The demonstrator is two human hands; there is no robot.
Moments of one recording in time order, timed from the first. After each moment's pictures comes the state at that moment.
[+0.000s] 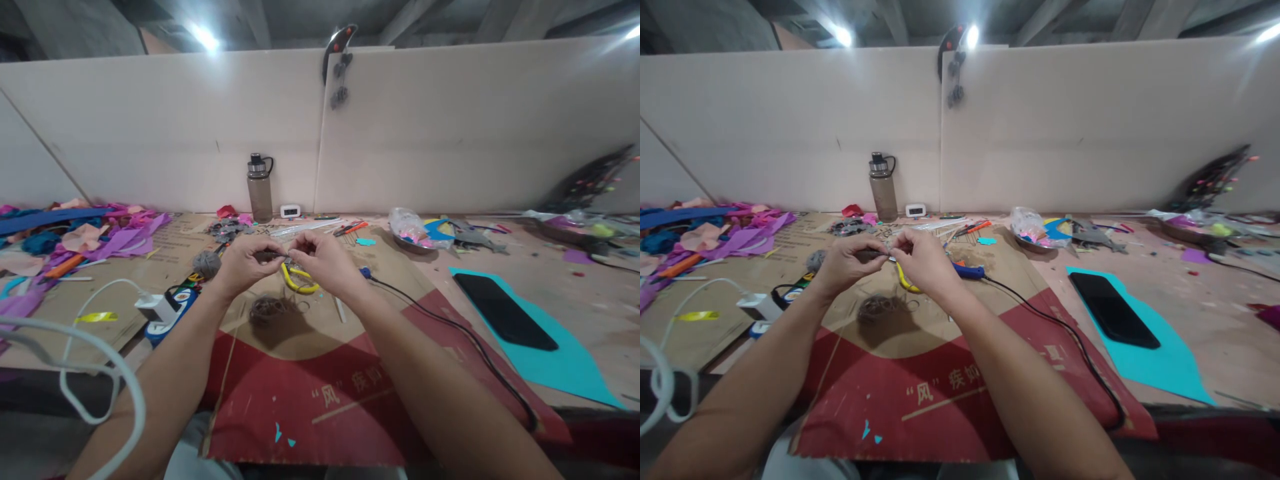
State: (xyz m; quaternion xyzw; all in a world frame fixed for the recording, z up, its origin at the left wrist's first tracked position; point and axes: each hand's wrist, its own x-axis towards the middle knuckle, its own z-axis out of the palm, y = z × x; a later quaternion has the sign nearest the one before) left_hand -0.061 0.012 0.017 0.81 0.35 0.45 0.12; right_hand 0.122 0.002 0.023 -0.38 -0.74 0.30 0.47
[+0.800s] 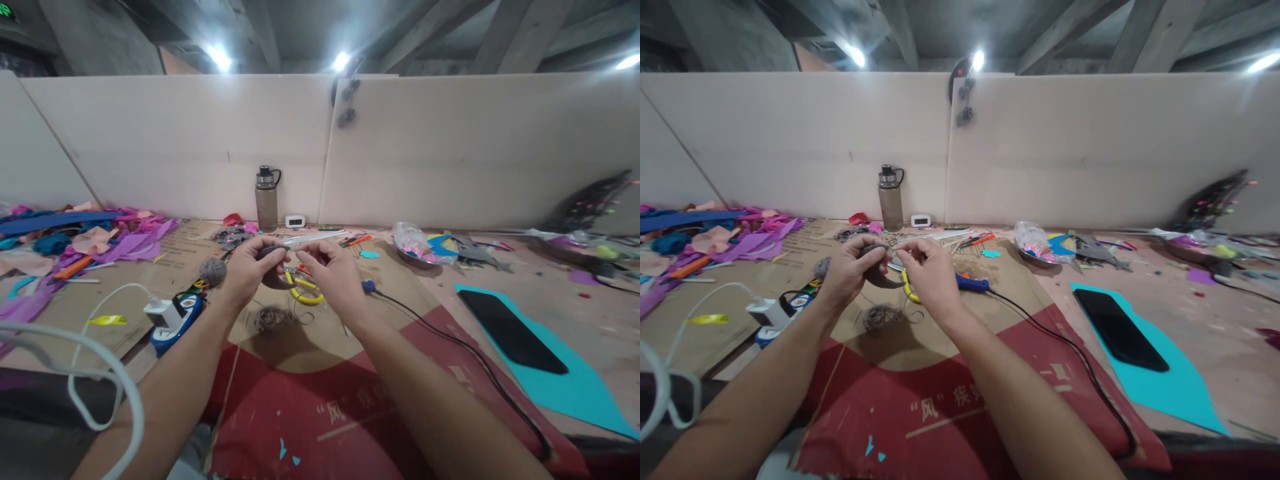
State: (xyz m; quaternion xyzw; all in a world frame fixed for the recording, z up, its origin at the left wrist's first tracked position) left_hand -0.050 -0.002 0.022 0.61 0.35 0.59 0.41; right_hand 0.112 -0.010 0.023 -0.40 -0.66 0.28 0.57
